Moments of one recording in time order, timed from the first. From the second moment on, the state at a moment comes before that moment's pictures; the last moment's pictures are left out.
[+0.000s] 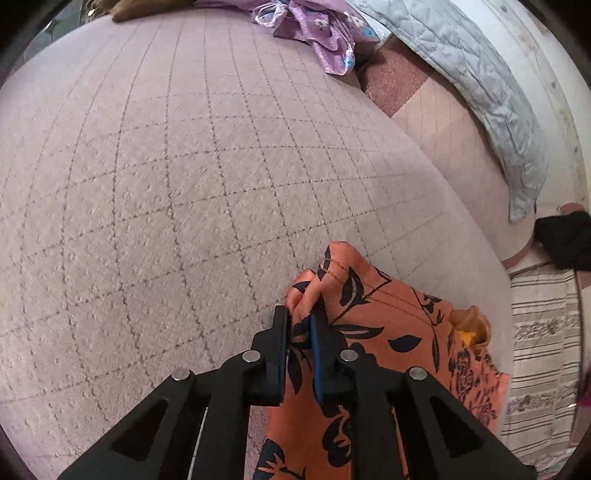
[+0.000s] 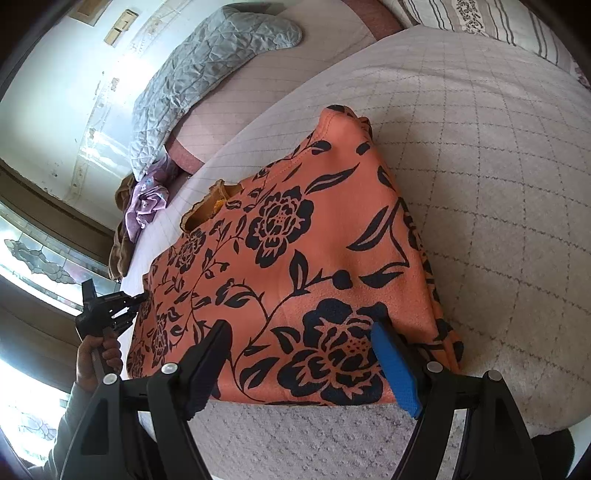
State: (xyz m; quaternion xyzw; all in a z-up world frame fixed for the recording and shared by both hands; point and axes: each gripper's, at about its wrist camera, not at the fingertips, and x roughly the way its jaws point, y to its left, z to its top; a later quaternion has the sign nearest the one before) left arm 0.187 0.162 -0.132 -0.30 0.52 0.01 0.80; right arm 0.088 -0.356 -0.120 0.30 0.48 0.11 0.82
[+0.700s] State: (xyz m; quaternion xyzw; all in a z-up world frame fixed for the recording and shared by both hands) left arm 0.056 0.061 -0.088 -0.08 0.49 -0.01 0.87; right arm 0.165 -0.416 -0.129 0.48 0.46 0.08 0.74
